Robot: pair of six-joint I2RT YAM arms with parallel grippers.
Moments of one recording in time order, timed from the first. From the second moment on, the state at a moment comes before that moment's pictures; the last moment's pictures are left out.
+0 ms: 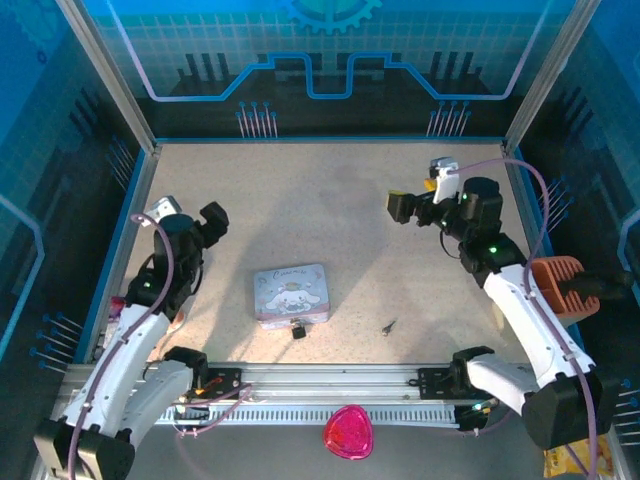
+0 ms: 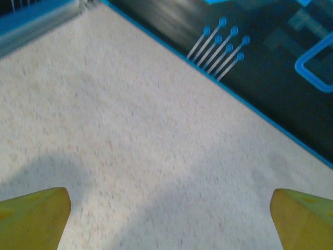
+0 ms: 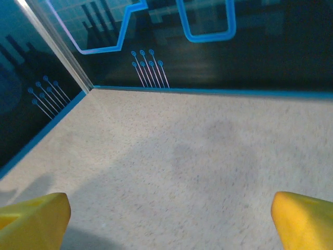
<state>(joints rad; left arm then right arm) -0.16 0.76 0.72 -0.46 -0.27 -0.72 0.14 1.03 0.92 -0.23 -0.40 0.25</state>
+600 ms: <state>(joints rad) -0.42 0.73 0.69 -0.51 0.05 -0.71 0.66 0.86 0.88 -0.64 0.02 0.67</state>
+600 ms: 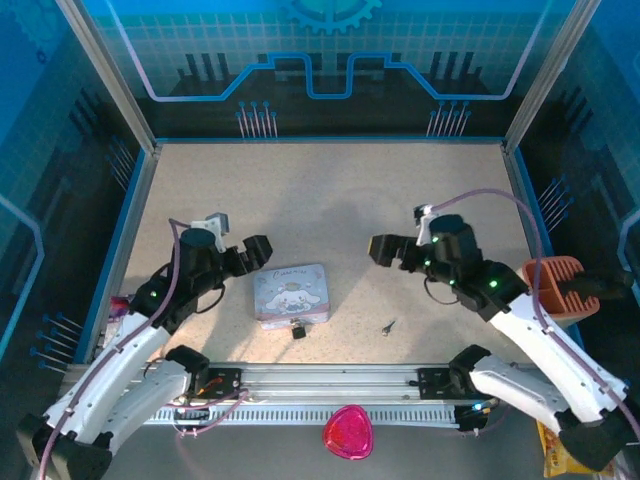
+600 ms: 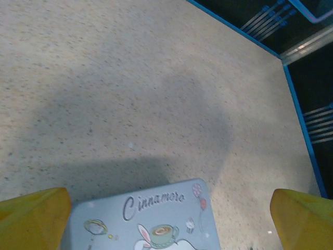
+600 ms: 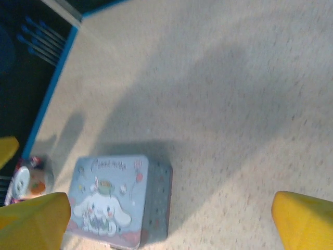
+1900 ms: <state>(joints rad) -0.45 0.63 0.50 -0.34 -0.01 -0.63 1.07 1.05 0.51 -0.74 0.26 1.59</state>
